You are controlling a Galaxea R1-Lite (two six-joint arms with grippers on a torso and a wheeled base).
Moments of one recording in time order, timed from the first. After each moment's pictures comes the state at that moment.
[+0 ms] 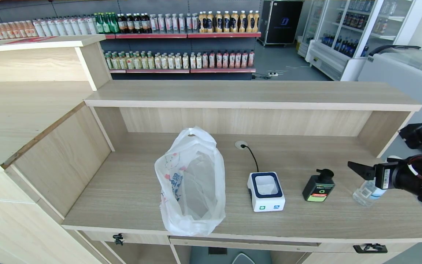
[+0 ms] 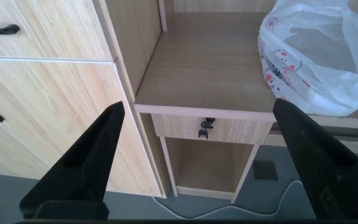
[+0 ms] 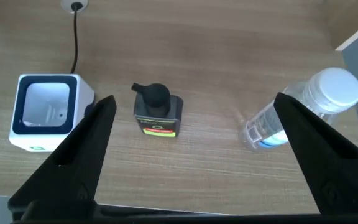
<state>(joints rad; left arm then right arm) 0.00 0.00 0.00 0.03 0.08 0.05 -0.08 1.52 -0.48 -0.72 0.09 -0.15</state>
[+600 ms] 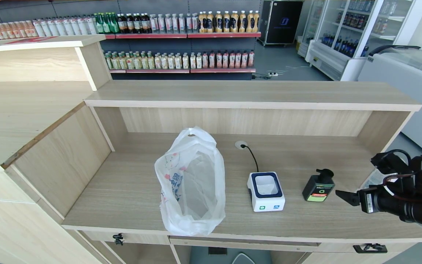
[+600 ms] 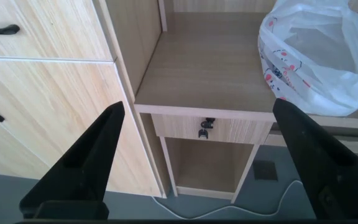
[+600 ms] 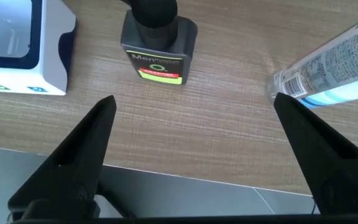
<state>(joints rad) 0.00 0.00 0.00 0.03 0.08 0.05 -0.12 1.74 -0.41 -0.77 0.16 -0.22</state>
